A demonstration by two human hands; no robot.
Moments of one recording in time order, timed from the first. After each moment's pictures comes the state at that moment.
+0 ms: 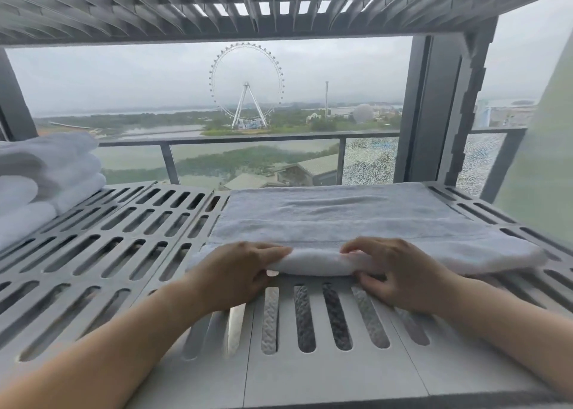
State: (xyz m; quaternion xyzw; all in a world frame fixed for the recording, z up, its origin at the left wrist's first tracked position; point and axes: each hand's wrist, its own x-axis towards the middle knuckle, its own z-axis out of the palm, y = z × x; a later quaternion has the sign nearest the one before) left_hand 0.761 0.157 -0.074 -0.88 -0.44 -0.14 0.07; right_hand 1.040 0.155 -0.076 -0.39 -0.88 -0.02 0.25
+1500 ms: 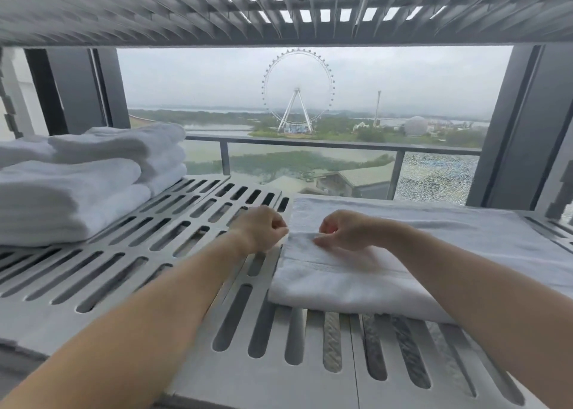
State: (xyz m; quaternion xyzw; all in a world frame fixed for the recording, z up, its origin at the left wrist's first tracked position) left_hand 0.664 0.208 -0.053 -0.70 -0.67 -0.23 -0.06; right_hand 0.856 0.264 -0.042 -0.47 -0.86 0.17 0.08
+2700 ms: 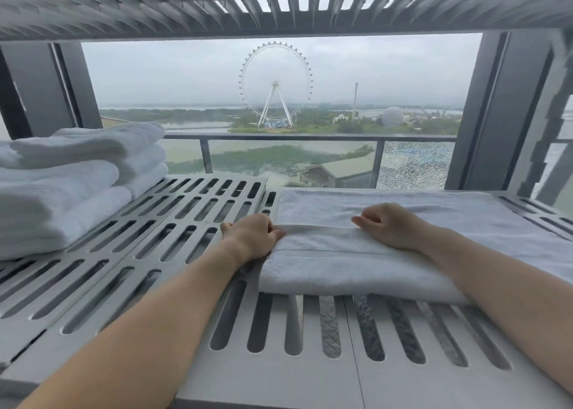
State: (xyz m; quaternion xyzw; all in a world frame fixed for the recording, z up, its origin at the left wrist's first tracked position) left_hand 0.668 0.215 -0.072 -0.68 -0.71 -0.17 -0.04; right_hand 0.941 0.276 -0.067 -0.48 -0.85 0.06 0.22
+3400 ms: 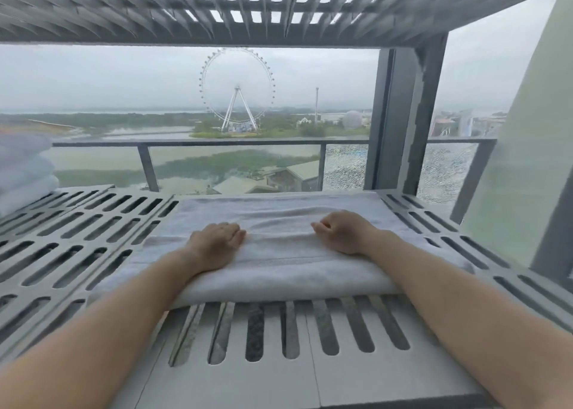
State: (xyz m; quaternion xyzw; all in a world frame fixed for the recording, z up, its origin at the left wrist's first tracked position) left_hand 0.812 0.242 -0.078 -0.75 -0.65 -0.10 -0.03; right_hand 1.079 0.264 -0.060 -0.52 -0.84 0.03 0.14
